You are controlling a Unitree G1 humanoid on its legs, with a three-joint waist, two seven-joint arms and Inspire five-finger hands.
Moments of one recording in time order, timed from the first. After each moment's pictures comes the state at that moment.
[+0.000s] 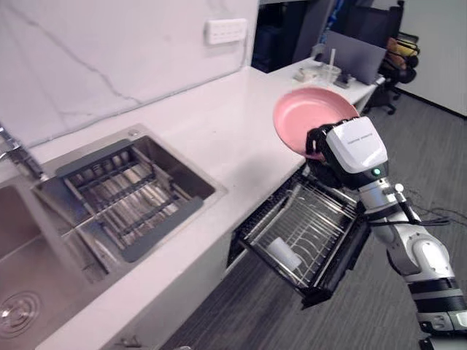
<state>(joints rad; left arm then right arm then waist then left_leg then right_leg) 0.30 0.18 0.23 0.97 -0.29 -0.10 0.04 -0.26 -0.65 -0.07 0.05 -1.05 -0.31 -0.31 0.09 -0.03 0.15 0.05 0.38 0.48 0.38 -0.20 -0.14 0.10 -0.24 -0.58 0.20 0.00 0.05</state>
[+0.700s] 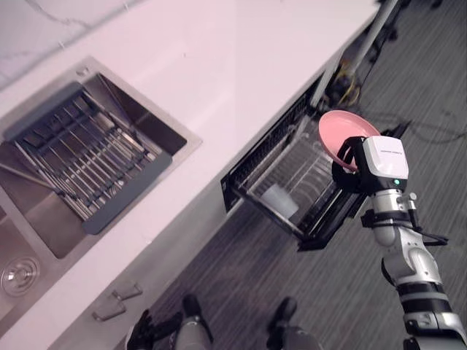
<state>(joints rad) 0.08 0.15 0.14 0.95 -0.24 -0.18 0.01 -0.40 -0.52 -0.10 0.34 -0.88 -0.13 -0.31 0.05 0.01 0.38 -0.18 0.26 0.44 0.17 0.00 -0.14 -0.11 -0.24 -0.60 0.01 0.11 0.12</state>
